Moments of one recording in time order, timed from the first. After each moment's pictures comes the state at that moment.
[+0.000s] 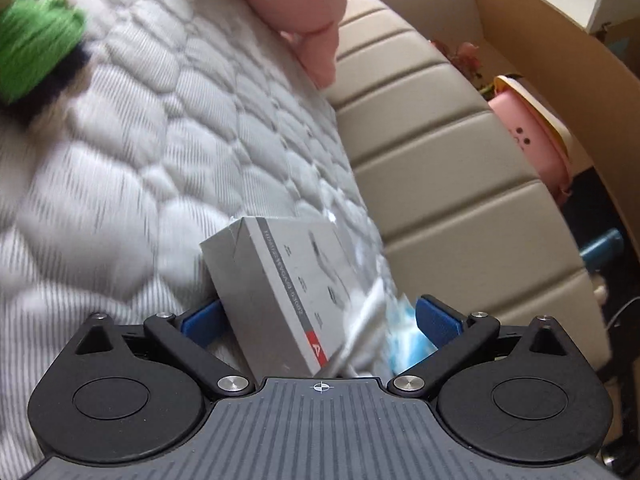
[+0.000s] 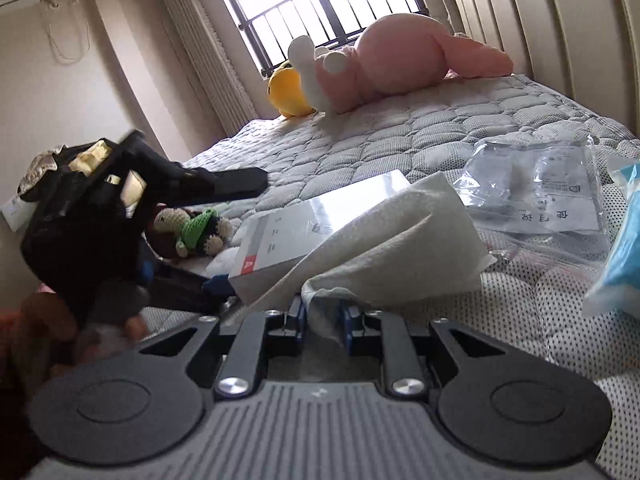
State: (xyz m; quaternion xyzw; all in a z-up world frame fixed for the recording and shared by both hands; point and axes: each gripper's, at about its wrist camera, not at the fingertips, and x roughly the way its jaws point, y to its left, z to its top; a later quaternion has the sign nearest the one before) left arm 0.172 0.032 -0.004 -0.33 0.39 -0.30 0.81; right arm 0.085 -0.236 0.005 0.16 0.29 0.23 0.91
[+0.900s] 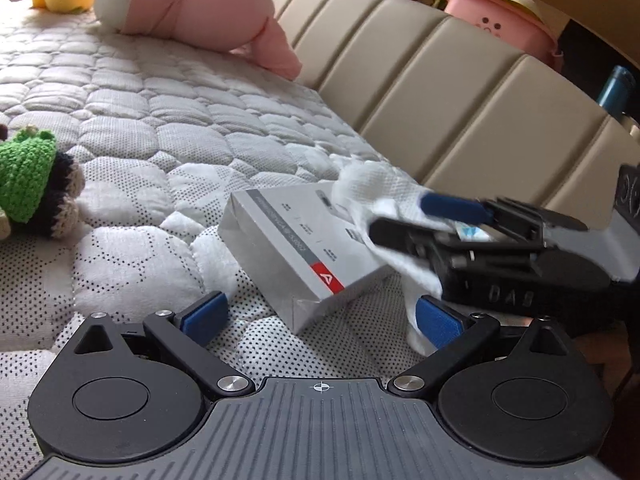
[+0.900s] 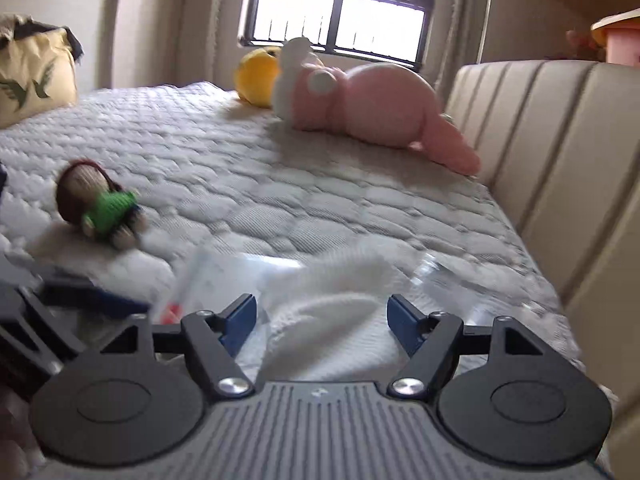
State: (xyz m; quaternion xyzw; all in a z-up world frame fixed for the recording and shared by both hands) left arm 0.137 0.028 0.005 -0.13 0.36 -0.33 0.86; right arm 0.102 -0.181 0.048 -0.09 0.27 0.10 0.95
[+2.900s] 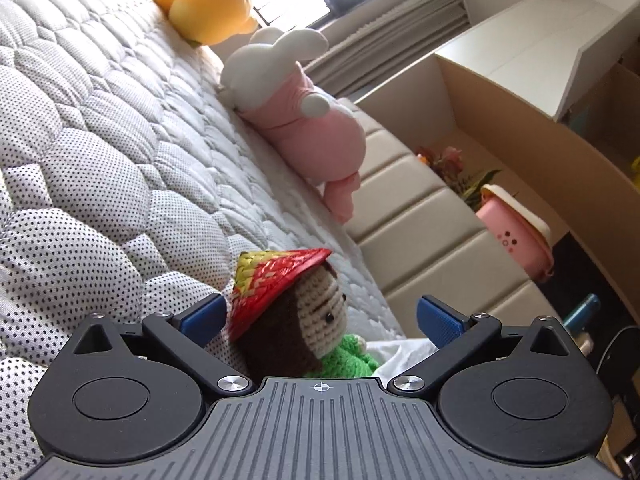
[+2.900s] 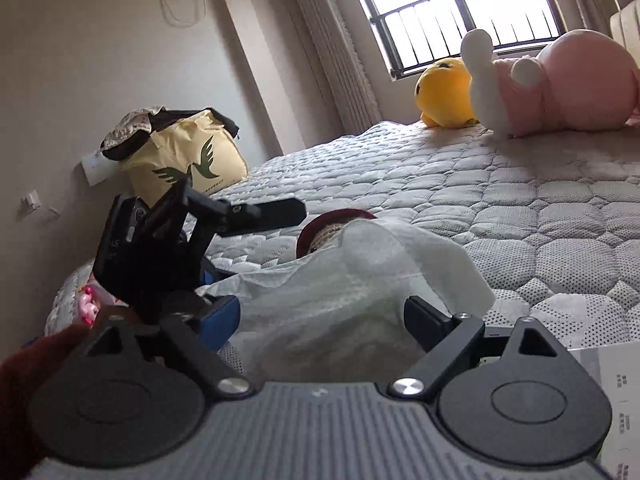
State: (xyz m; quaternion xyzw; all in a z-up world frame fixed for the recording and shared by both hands) left arm 0.211 0.251 -0.019 -0.37 0.25 -0.30 0.84; right arm 0.173 -0.060 0.024 0.10 0.22 0.39 0.89
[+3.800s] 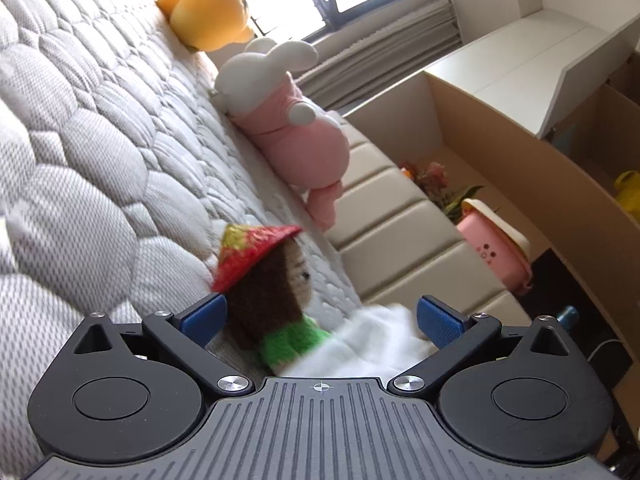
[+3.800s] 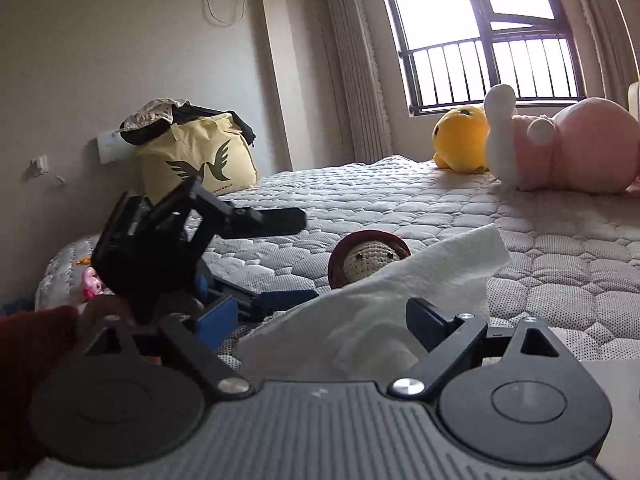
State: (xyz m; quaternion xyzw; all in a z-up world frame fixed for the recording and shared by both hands) left arm 0.169 0.256 -0.024 -0.42 0.22 -0.32 0.82; right arm 0.130 -0.054 0.033 0.04 0.17 0.40 0.90
